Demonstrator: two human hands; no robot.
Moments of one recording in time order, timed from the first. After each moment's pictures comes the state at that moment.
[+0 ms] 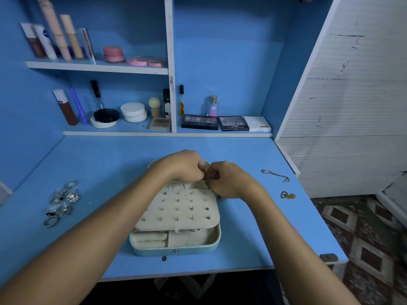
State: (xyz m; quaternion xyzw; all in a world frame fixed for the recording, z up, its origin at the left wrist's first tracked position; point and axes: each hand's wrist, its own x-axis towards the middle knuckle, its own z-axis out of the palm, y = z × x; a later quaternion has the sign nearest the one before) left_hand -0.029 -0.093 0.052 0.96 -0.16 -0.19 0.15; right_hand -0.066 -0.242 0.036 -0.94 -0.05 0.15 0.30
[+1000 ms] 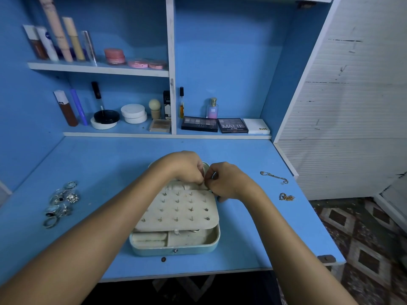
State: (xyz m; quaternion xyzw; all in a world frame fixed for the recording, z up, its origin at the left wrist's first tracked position) left_hand -0.027 -0.094 0.056 0.96 -0.13 -0.21 0.14; right_hand -0.063 -0.241 0.034 -0.93 -0.02 0.16 0.32
